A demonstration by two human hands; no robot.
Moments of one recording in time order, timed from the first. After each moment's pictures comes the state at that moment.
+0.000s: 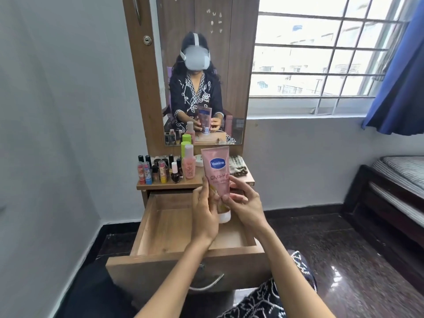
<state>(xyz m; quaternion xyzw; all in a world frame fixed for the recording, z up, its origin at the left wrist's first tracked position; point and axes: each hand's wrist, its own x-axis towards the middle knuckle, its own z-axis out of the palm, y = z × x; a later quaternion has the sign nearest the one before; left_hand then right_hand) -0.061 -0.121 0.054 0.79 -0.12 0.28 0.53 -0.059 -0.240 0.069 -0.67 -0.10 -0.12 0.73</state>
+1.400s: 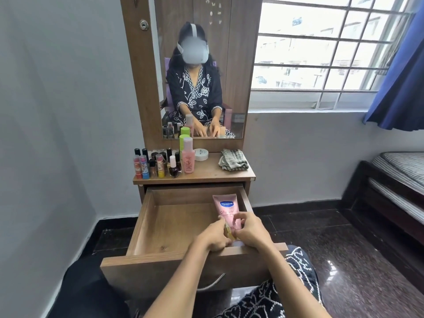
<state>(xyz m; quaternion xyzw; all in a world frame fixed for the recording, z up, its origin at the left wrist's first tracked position) -0.047 -0.124 0.013 0.91 -0.13 -0.22 0.32 -0.064 -0.252 0.014 -0.92 0.08 0.02 0.39</state>
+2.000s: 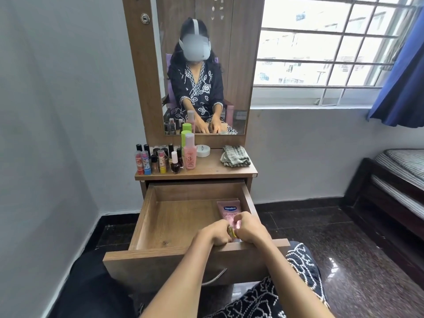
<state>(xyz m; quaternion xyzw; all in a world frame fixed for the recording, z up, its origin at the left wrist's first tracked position) -0.040 -0.129 0.009 0.91 -0.19 -0.25 0.28 -0.061 -0.244 0.013 -0.95 0.10 0.08 0.28</state>
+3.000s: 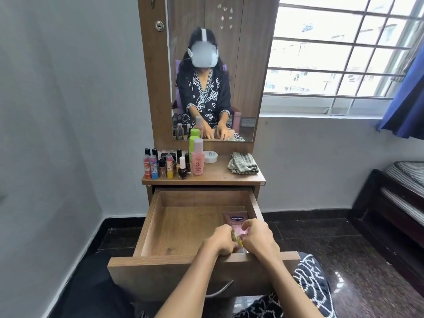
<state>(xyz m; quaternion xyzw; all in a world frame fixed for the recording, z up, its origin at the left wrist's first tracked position) -0.043 -0.126 0.008 0.93 -0.10 -0.19 0.29 -0.066 -0.236 0.006 -0.94 0.16 -0.03 0.31</state>
